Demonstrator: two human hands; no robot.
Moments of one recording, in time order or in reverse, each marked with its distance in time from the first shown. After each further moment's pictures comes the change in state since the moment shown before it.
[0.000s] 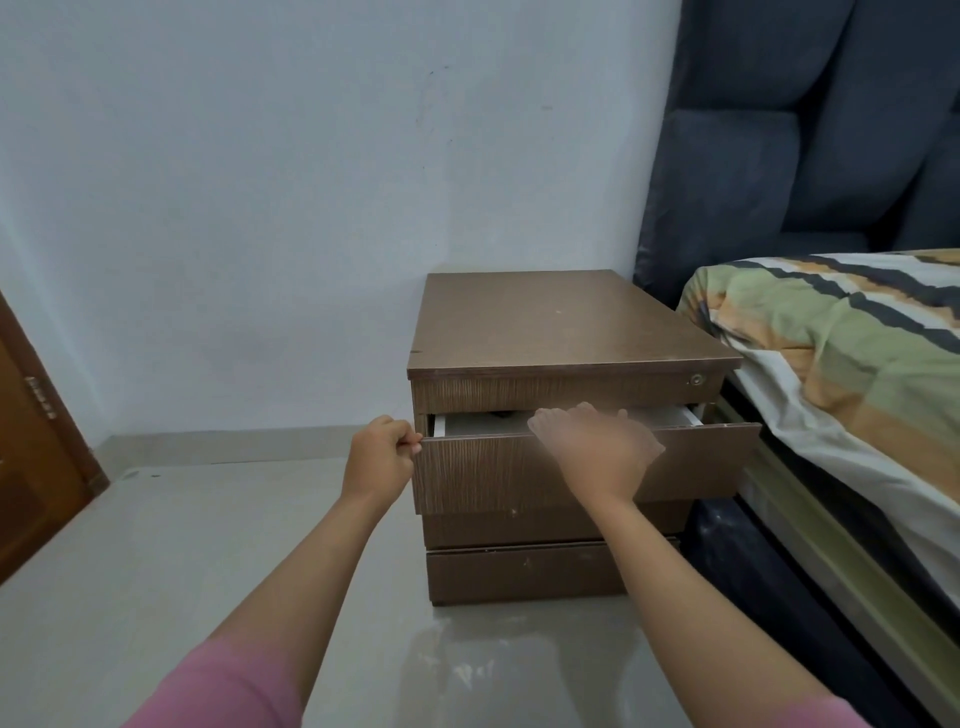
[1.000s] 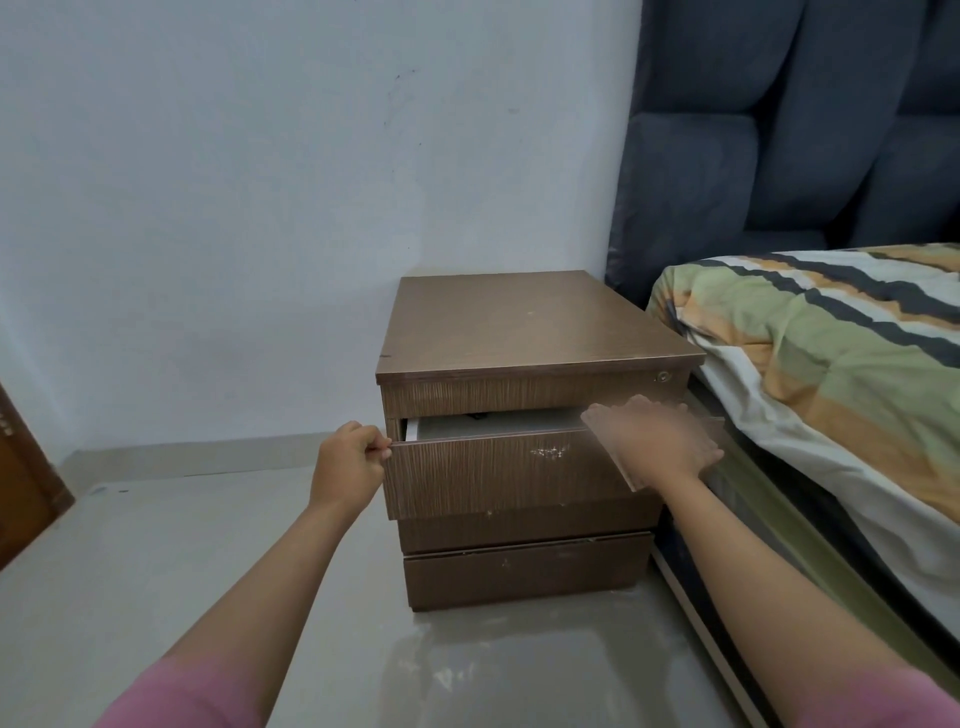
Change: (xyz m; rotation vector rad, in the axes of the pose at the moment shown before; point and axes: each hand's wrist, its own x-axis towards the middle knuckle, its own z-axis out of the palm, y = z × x) left_hand -0.002 0.003 0.000 0.011 0.010 0.004; right_hand 0.050 0.083 -0.047 -0.098 -0.218 0.166
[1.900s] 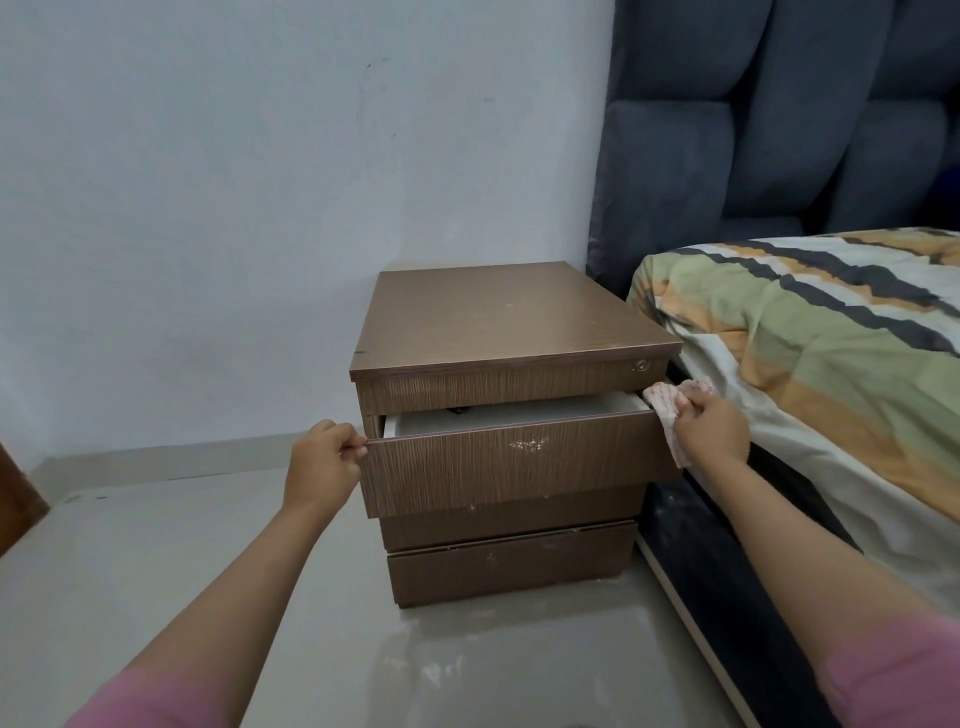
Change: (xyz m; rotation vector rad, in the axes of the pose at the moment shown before) left_hand -0.001 0.002 0.002 0.020 0.016 0.012; right_hand 0.025 0.063 -0.034 0.315 0.340 0.068
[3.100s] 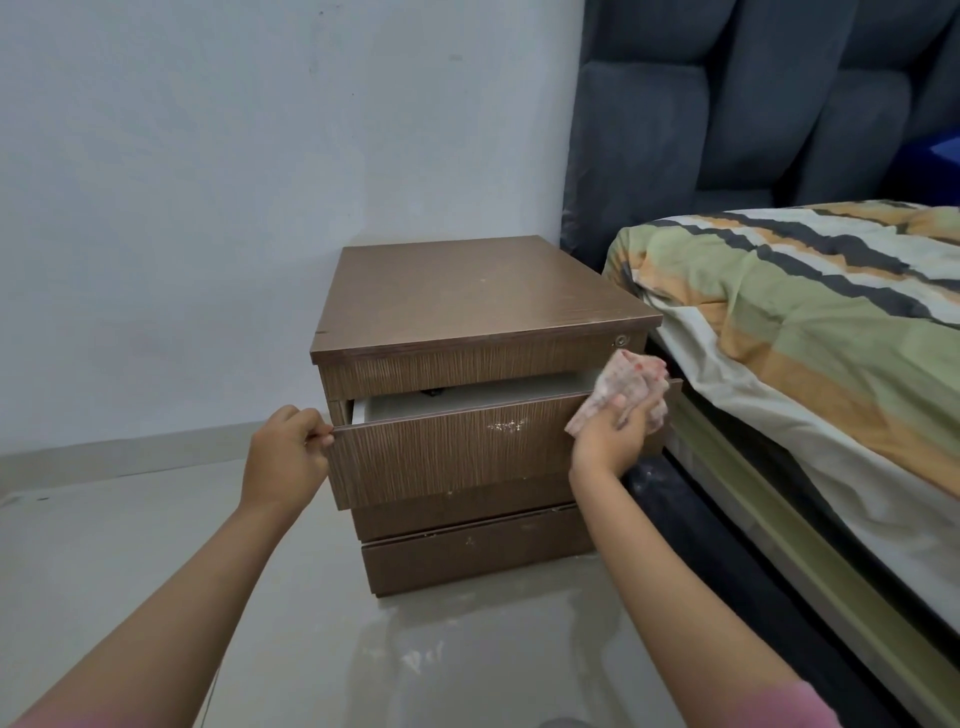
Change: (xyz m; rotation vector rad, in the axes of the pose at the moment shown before) left_hand 0.004 -0.012 0.007 0.063 0.019 0.097; right_hand -0.073 -0.046 0.085 0.654 0.220 0.481
